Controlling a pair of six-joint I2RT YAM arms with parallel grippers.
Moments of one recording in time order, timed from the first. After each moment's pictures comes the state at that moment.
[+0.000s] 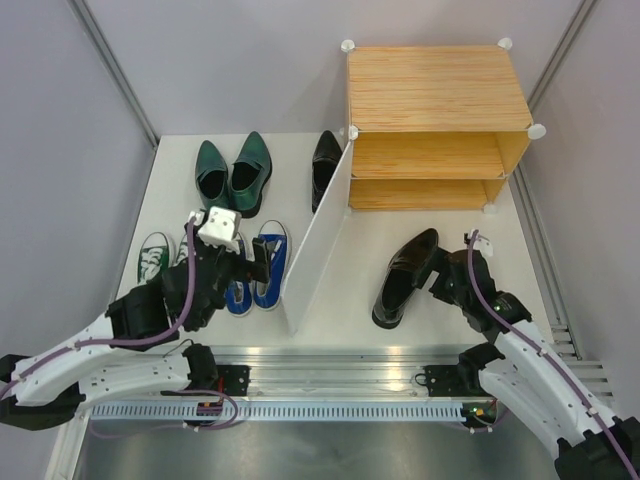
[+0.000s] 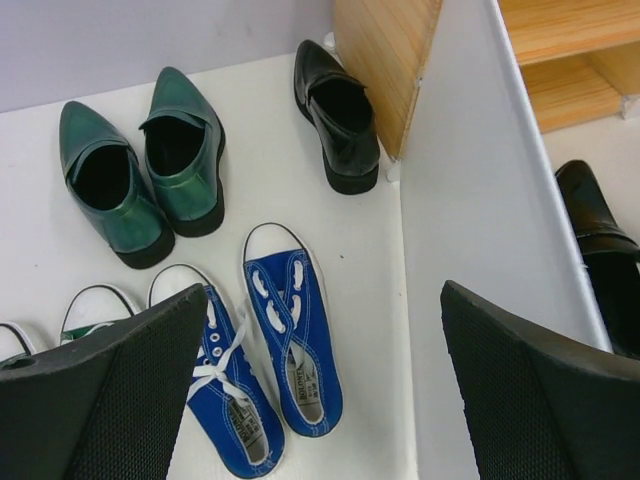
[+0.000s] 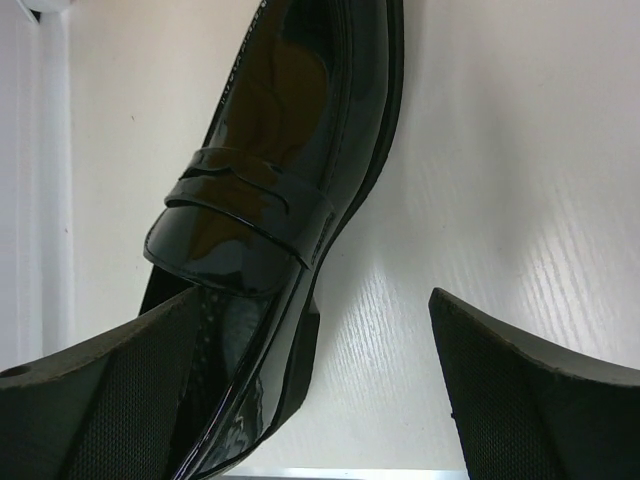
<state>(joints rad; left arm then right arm) -1.16 0.70 1.02 -0.59 -0.84 -0.21 0.38 0.68 0.49 -0.55 0.19 0.74</state>
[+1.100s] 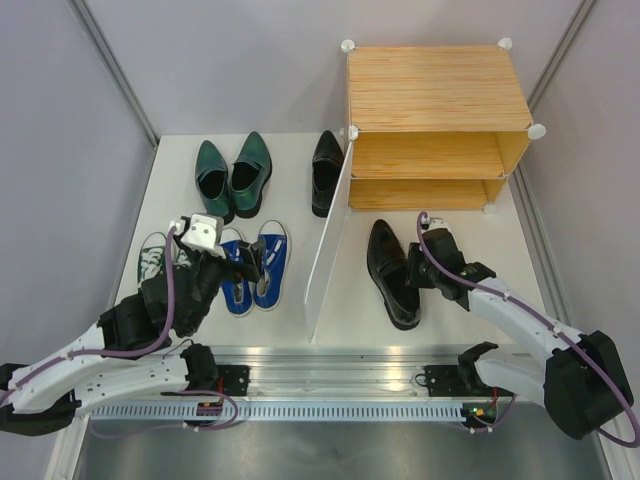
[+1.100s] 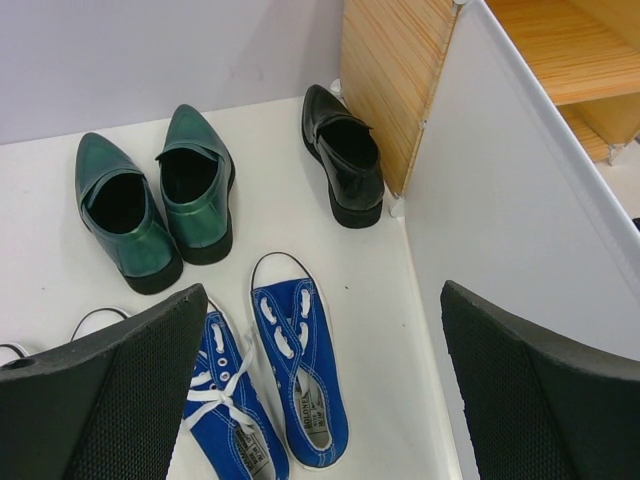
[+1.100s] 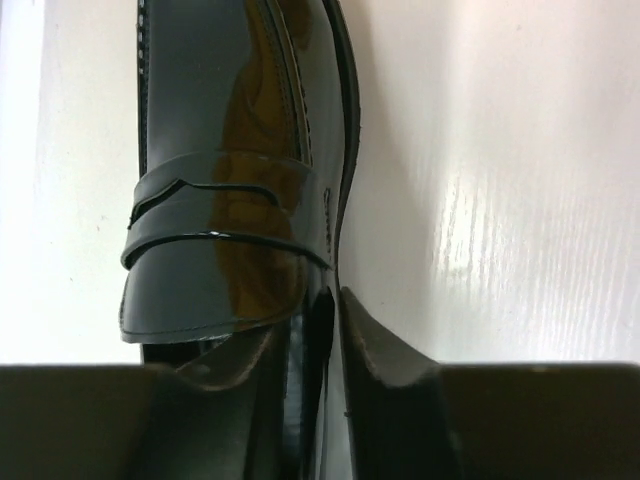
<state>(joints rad) -1.16 0.59 0.93 -0.45 -0.86 -0.13 0.45 1.09 0.56 -0.34 0.08 0.48</state>
